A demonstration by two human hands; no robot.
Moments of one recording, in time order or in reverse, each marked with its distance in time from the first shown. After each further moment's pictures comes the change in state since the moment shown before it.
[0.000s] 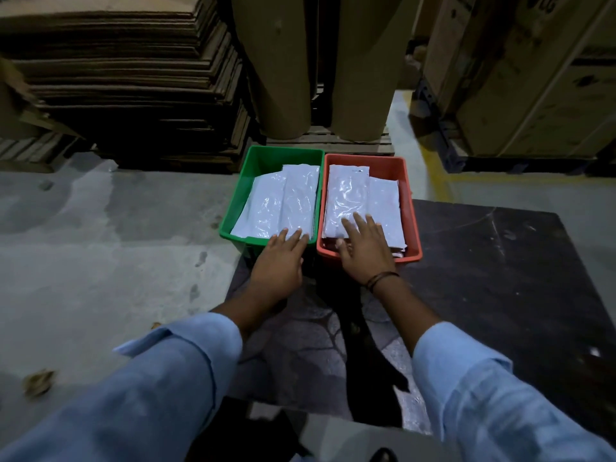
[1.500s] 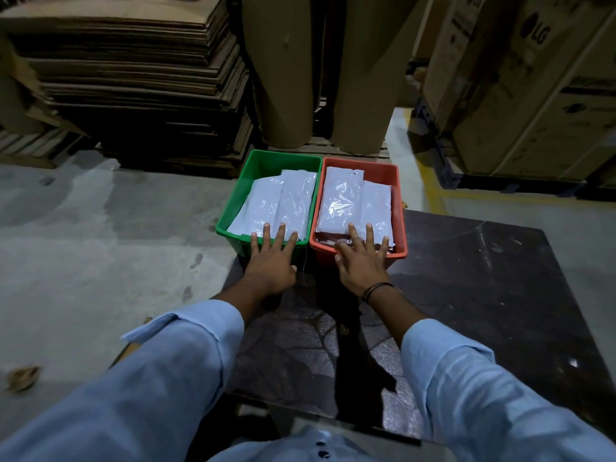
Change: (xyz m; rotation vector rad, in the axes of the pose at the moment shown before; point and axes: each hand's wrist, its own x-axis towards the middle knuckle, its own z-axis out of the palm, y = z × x) left_hand 0.004 -0.004 0.003 0.057 -0.169 -0.138; right_hand -0.019 0.012 0.005 -0.145 -0.074 -0.037
